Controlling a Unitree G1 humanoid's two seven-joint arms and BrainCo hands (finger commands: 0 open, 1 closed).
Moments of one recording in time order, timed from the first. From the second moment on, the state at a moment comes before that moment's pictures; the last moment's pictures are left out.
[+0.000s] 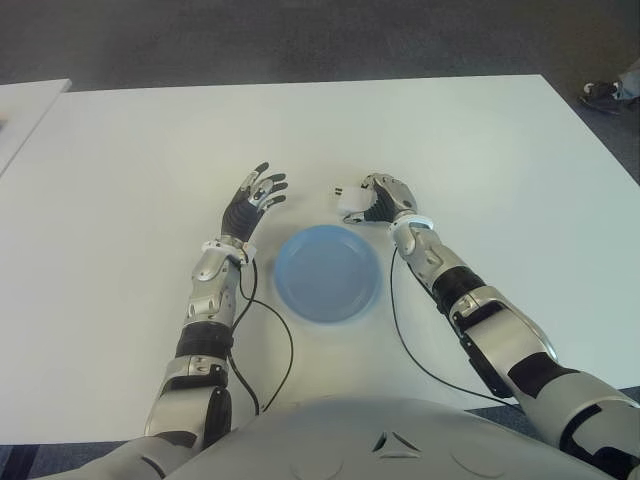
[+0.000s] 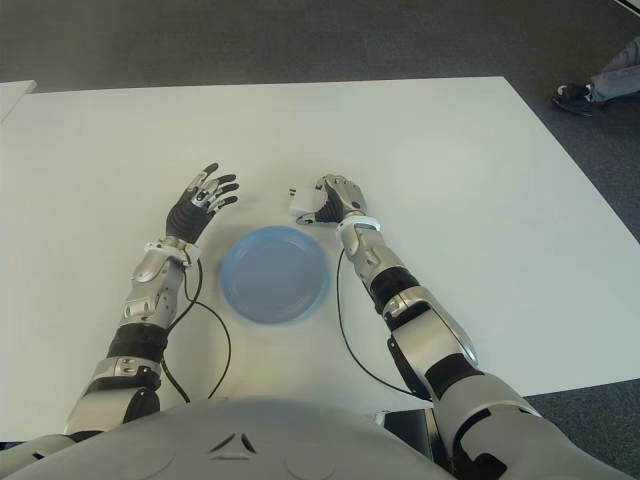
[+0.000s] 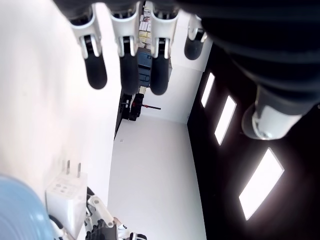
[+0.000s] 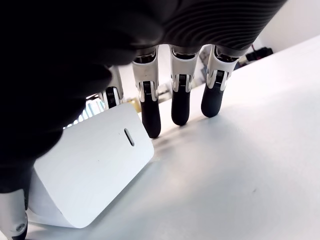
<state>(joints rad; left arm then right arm) -0.17 0.08 0.15 0.46 -0.28 -0.20 -0.39 -0.60 -0.19 0.46 0.90 -0.66 -0.03 -0.29</state>
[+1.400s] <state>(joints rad) -0.18 0.10 0.14 0.49 -0.19 -0.18 -0.28 -0.23 -0.35 0.26 -0.38 -0.72 0.22 0.08</state>
